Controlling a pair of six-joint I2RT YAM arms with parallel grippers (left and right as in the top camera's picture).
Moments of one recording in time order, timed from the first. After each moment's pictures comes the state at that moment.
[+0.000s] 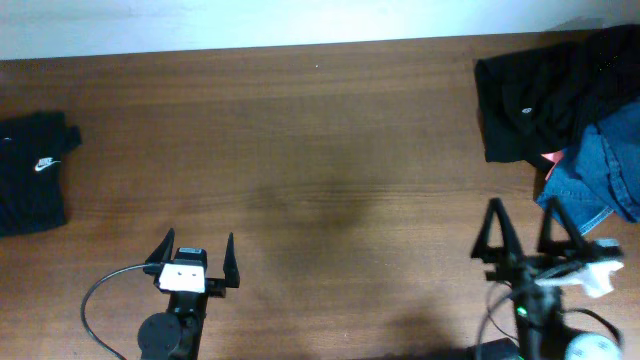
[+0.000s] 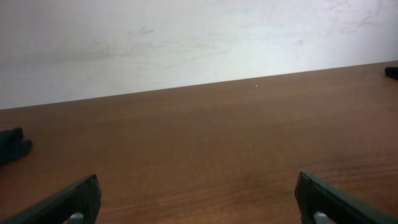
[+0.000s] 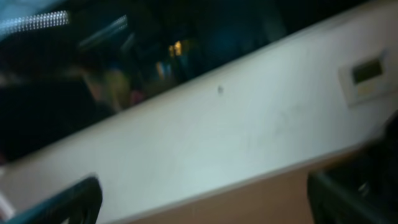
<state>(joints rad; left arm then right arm) -0.14 0.01 0.02 -0.09 -0.03 0.06 0.17 0.10 0.42 -0.07 0.14 0.39</state>
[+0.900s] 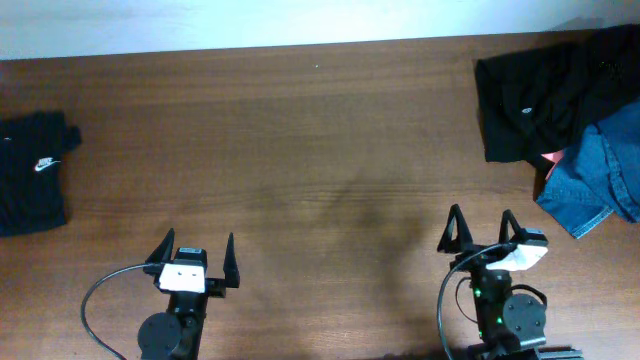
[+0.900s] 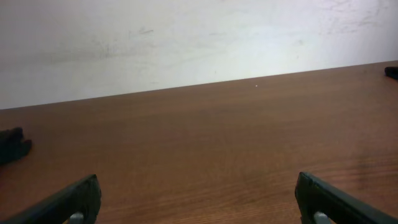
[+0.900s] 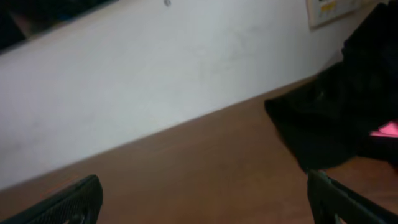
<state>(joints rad) -0.14 0.01 0.02 -0.09 -0.03 0.06 0.11 0.01 0.01 -0.01 0.16 0.34</state>
